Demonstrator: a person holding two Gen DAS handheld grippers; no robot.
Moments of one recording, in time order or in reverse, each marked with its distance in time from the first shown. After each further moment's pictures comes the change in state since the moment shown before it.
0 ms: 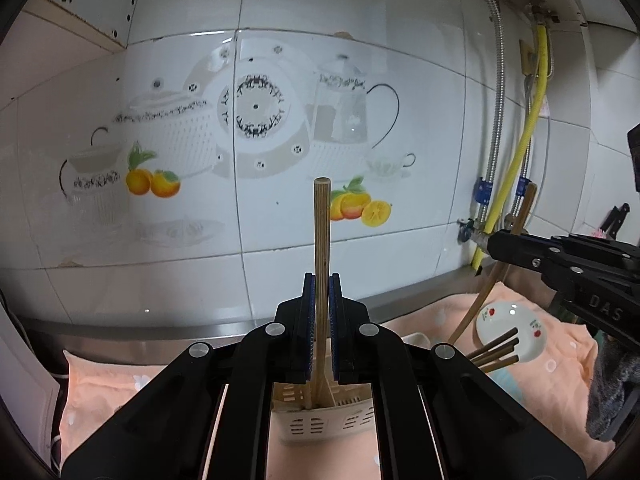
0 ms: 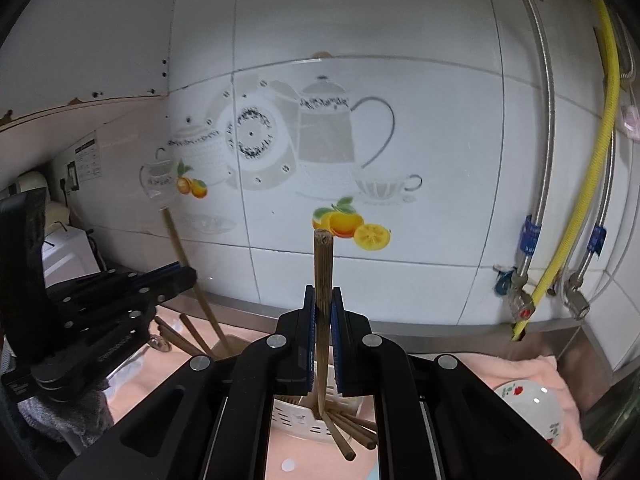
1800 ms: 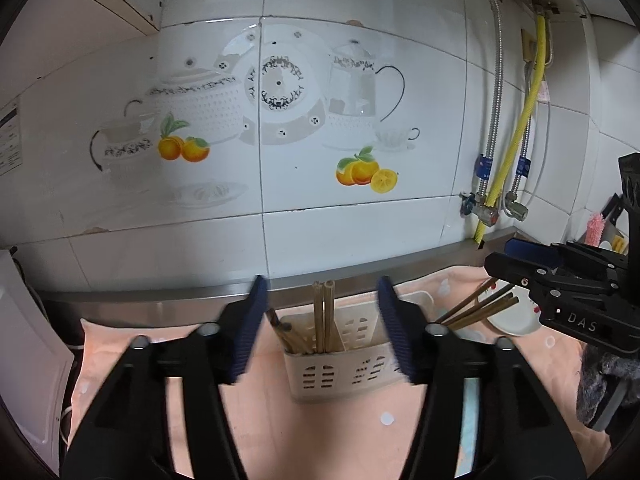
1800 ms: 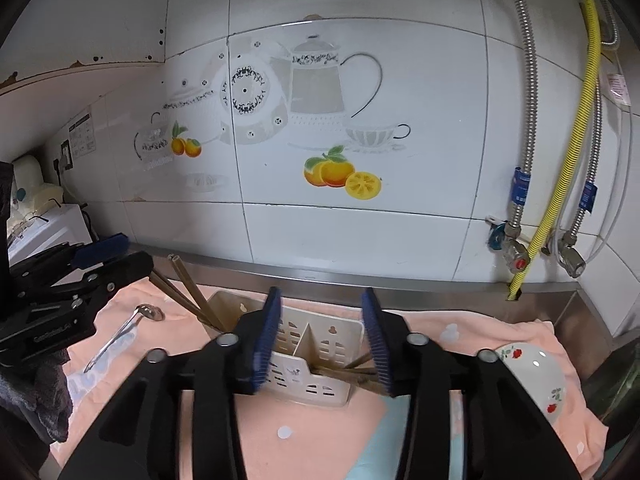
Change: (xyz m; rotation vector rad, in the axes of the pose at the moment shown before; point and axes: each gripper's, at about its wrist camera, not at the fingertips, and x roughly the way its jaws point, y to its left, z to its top) left arm -0.040 0.006 -0.025 -0.009 0.056 0.041; right arm -0.010 -0.001 -0.041 0.011 0.069 -0.029
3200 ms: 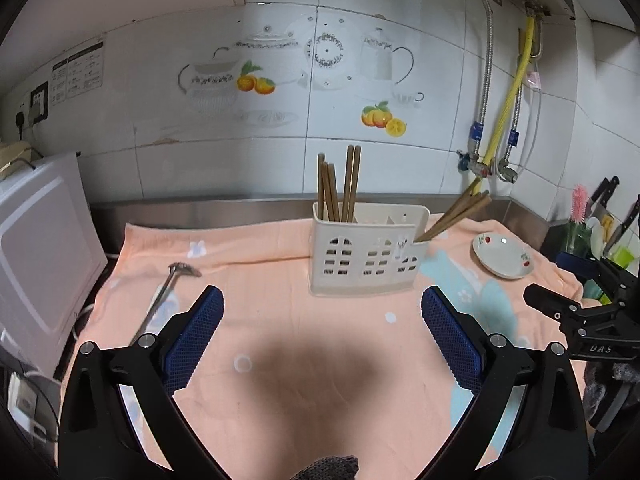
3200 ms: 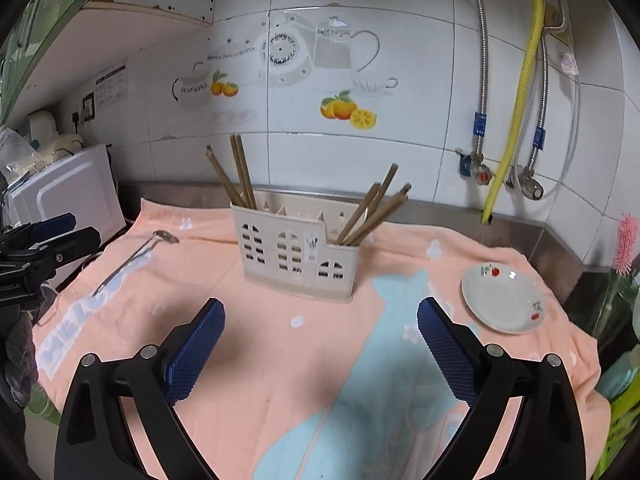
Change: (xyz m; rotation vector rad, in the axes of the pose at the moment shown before) left arm -0.111 0.017 -0.116 -0.092 0.048 0.048; right arm -0.092 0.041 -0.128 -0.033 0.049 -0.065
